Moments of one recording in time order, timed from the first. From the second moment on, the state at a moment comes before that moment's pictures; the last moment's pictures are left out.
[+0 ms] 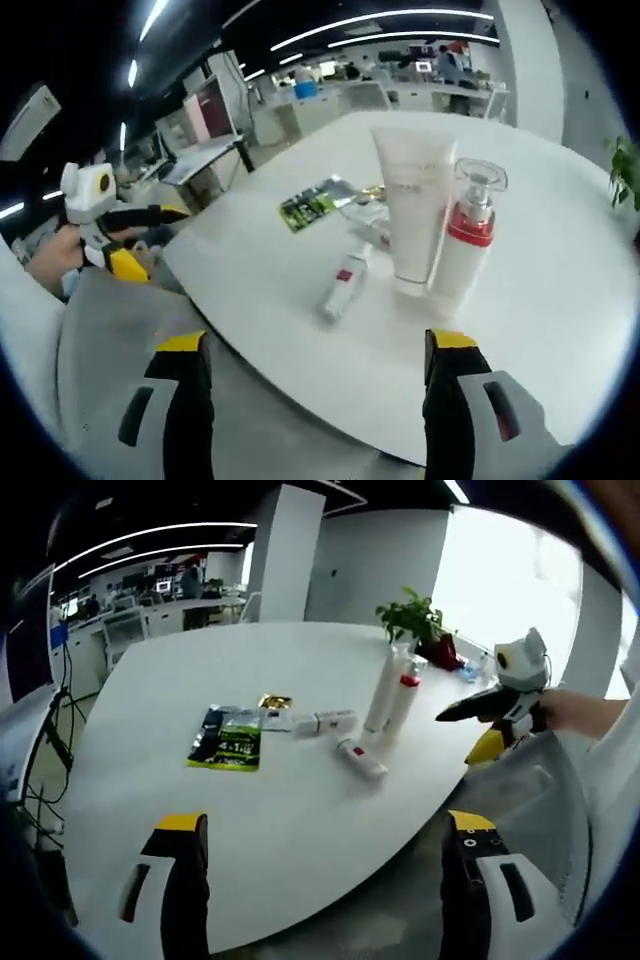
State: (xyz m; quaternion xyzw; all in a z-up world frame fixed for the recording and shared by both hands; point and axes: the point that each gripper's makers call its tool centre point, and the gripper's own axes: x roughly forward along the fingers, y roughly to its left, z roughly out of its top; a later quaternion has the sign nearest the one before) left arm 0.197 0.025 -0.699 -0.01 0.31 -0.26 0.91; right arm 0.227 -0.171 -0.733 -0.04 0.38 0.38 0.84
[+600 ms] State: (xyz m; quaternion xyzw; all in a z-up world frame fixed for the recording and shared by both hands) left arm 0.199 0.034 -0.704 -0.02 0.31 -0.26 0.91; right arm 0.253 -0.132 -0.756 -0.05 0.42 0.38 0.82
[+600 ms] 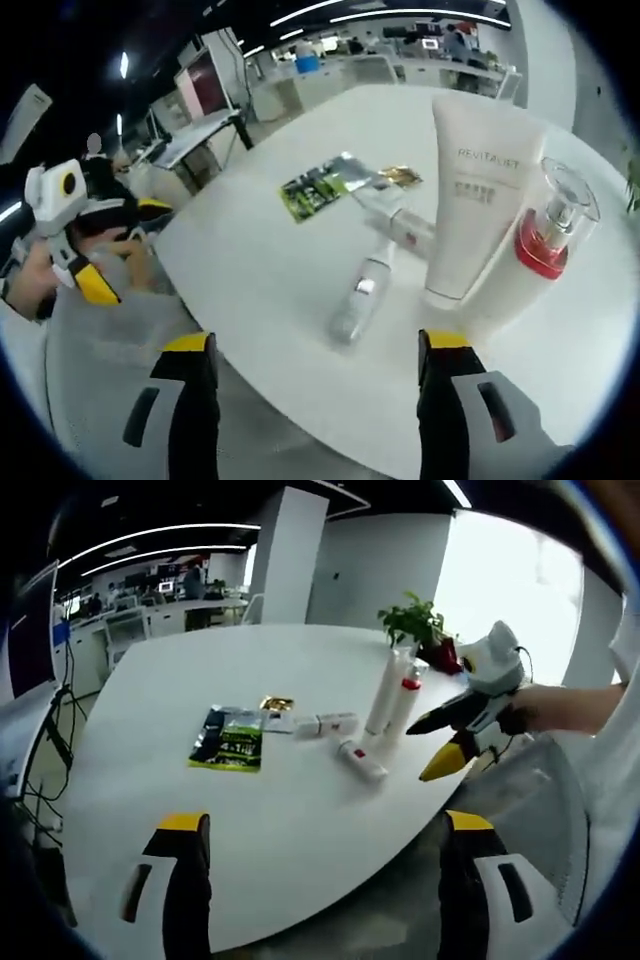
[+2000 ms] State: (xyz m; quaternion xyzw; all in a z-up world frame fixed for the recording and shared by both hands) left arm 0.194 0.024 -0.705 -0.08 0.33 -0.27 0.90; right arm 0.289 -0.113 -0.799 -0.12 0.44 0.32 0.83
